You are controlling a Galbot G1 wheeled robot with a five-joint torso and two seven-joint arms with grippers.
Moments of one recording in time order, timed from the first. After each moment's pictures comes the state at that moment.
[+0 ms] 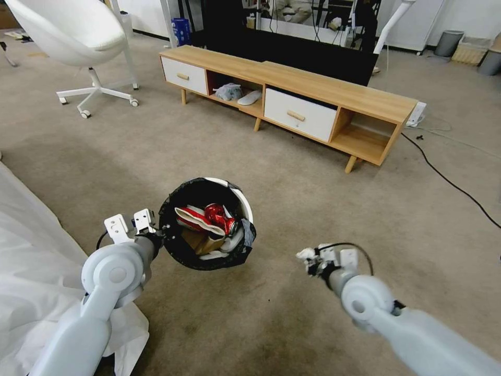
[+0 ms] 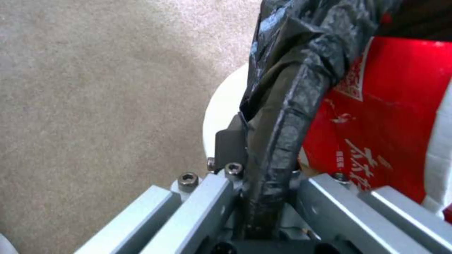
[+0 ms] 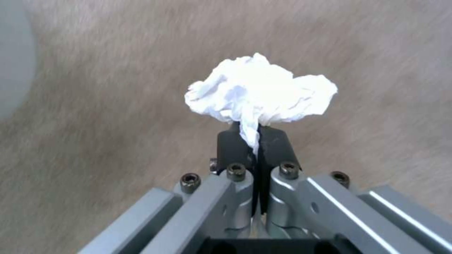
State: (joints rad) left arm 1.09 -1.05 -0.42 -2.12 -1.33 0.69 -0.87; right arm -0.99 0.71 -0.02 1.98 1.15 -0.47 0.61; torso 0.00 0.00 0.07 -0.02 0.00
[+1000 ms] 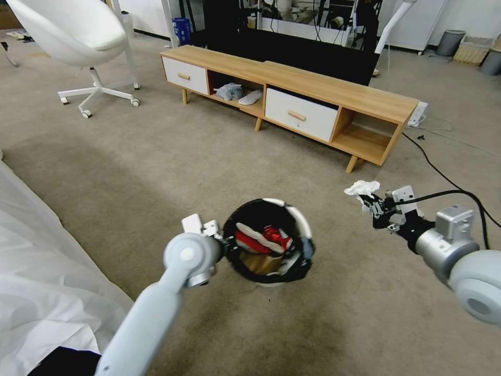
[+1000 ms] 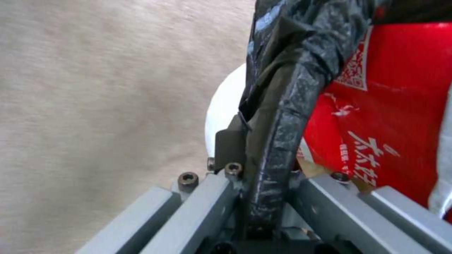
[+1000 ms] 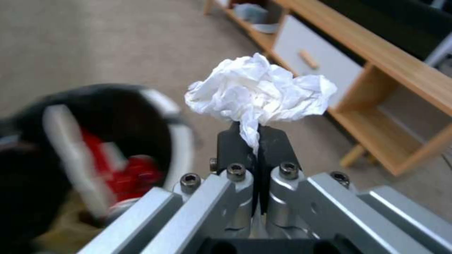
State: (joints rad) left arm 0.79 -1.39 -0.06 -1.84 -1.56 0.70 -1.16; right arm -1.68 0.29 0.87 2.35 0.98 -0.29 0.22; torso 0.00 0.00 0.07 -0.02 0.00
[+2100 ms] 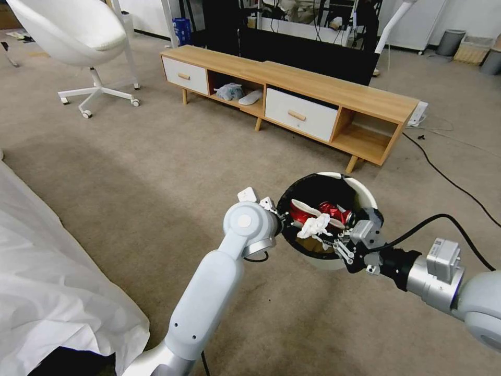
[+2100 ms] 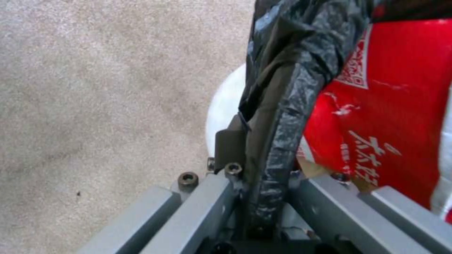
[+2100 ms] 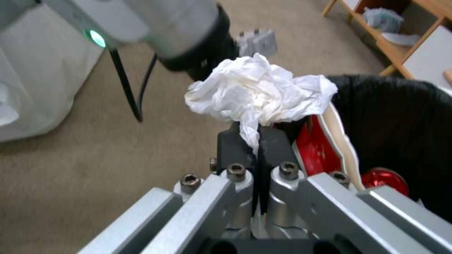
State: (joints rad) left arm 0.66 -1.61 0.00 -1.74 -1.56 0.67 -1.20; right arm -1.90 0.21 0.95 2.40 0.89 -0.19 -0.05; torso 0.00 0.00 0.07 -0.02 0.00
